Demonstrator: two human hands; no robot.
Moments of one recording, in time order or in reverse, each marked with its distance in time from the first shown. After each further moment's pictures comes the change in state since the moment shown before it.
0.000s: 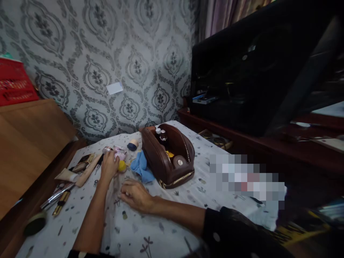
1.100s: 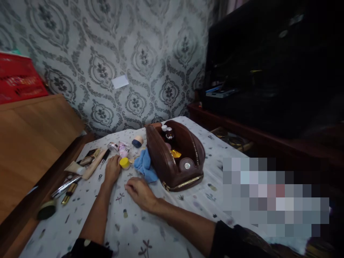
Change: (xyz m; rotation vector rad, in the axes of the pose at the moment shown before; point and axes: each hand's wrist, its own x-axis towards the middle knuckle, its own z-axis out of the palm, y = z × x) left_hand -0.032 -0.029 0.020 0.131 -0.120 -0.085; right_hand -0.001 0.012 0.004 0.162 0.044 0.252
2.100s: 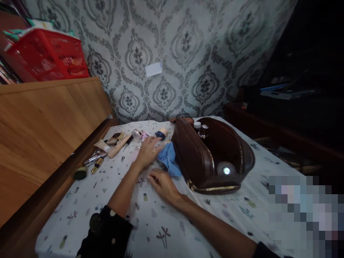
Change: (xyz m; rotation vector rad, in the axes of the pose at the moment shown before) left_hand 0.010 0.066 -0.020 -0.114 0.036 0.273; right_hand -0.004 0.004 0.000 0.008 -0.048 -0.130
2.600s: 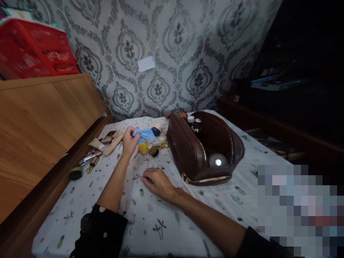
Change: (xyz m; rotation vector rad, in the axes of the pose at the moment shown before) left_hand 0.019 -0.011 -0.031 -0.284 0.189 -0.208; right_hand -0.003 -0.010 -0.005 -0.102 -0.151 -0.059
